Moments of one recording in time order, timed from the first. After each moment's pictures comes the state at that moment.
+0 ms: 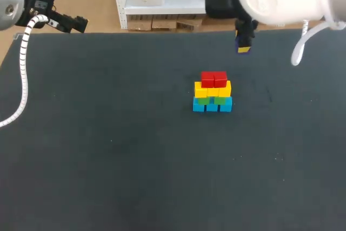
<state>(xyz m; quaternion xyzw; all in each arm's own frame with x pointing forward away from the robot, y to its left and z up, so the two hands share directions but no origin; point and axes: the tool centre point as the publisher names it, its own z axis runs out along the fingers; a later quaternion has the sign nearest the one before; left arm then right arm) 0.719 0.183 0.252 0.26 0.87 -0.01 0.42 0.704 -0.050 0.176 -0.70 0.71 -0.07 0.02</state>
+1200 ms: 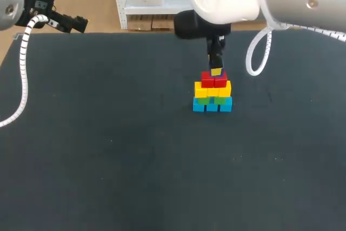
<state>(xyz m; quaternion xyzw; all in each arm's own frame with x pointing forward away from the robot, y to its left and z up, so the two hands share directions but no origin) 0.719 0.183 0.252 0.26 0.87 -0.01 0.42 0.678 0.008 0.129 -0.71 0.70 0.00 -0.06</state>
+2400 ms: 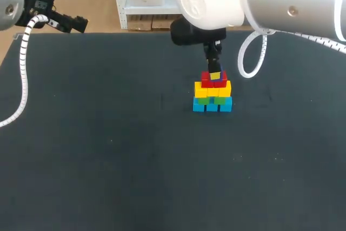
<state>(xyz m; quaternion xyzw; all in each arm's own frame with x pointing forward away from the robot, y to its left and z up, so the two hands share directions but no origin) 0.719 0.183 0.252 0.26 0.87 -0.01 0.42 0.680 0.007 0.117 -0.71 0.70 -0.01 -0.08</state>
